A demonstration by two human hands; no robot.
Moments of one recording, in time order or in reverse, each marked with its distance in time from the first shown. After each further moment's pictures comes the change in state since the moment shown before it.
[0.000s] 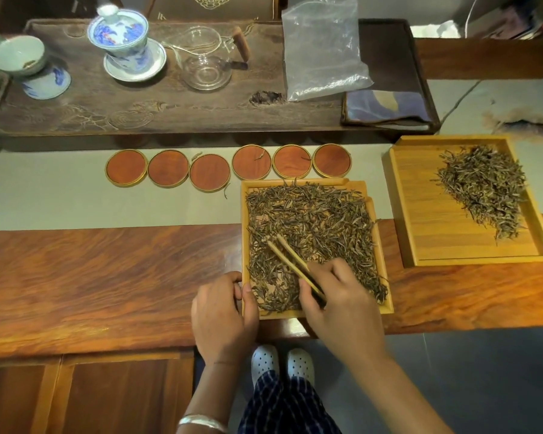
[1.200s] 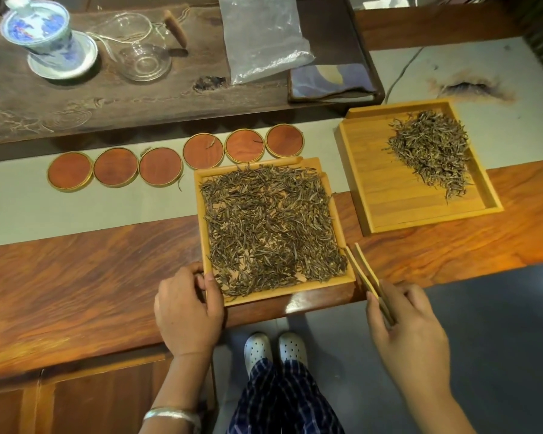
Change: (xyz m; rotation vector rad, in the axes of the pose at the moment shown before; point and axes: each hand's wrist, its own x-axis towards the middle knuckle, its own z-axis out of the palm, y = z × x) left_hand -0.002 -0.001 0.000 0.053 0.029 0.077; right_hand -0.090 0.075 -0.046 -0.122 0.146 0.424
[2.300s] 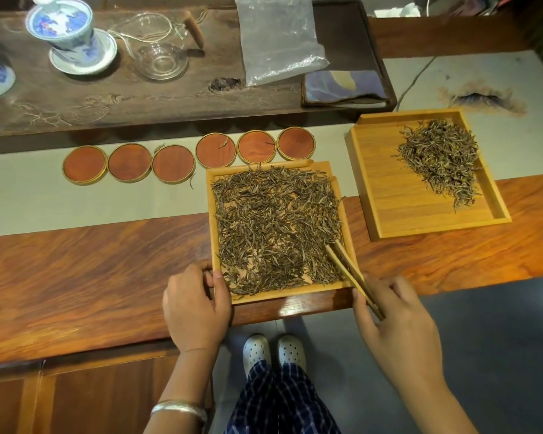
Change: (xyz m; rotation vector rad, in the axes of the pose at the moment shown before) left_hand -0.001 -0.002 0.002 -0.031 0.032 0.012; right_hand 0.012 -0.026 -0.006 0.007 -0.081 -0.091
